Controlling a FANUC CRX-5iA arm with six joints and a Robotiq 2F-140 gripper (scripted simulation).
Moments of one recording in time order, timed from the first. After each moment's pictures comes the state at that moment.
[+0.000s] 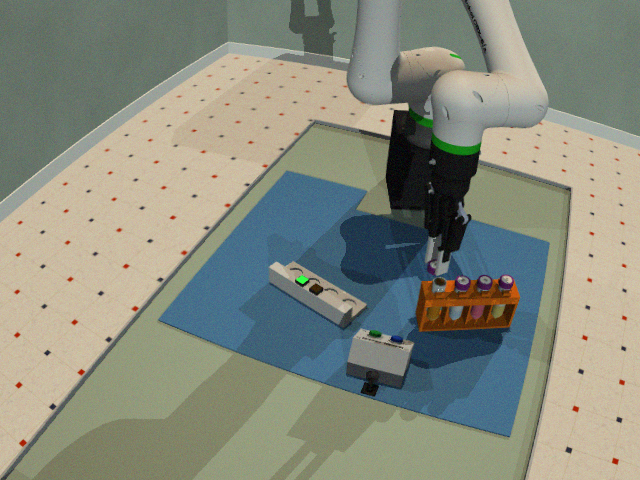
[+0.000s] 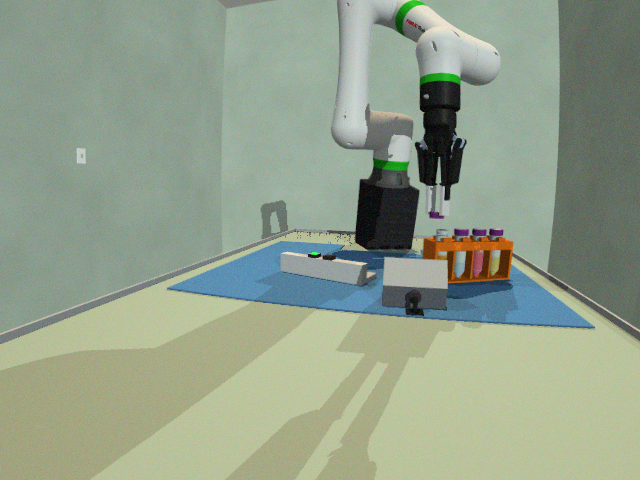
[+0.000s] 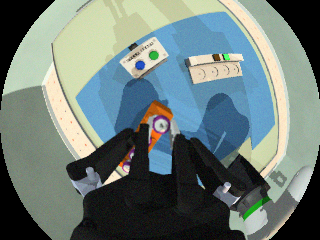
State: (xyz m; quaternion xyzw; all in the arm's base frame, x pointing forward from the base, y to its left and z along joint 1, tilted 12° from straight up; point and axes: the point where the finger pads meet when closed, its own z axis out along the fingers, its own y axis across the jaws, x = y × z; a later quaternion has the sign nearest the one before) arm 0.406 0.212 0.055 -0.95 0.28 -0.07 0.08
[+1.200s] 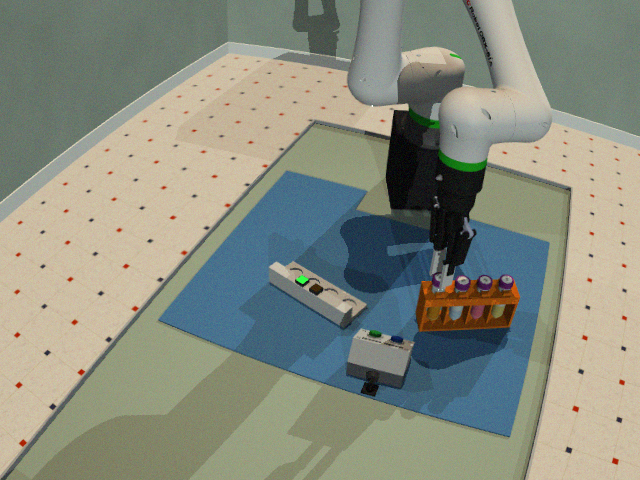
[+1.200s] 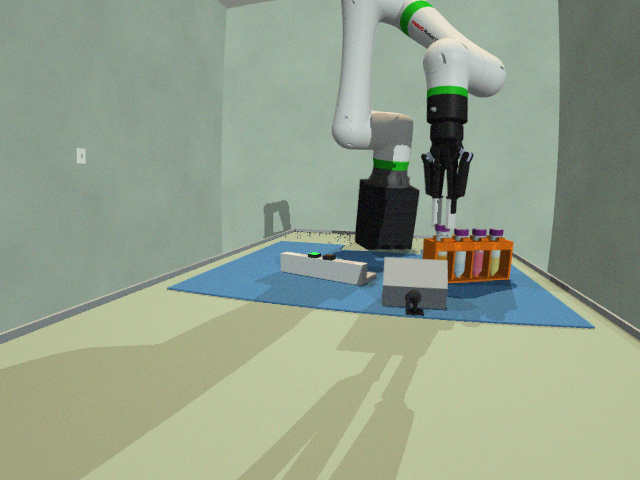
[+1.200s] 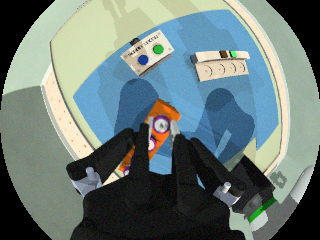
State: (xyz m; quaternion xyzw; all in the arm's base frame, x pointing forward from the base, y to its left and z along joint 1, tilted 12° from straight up) arm 0.409 0.230 0.029 -0.95 0.28 -0.07 0.08
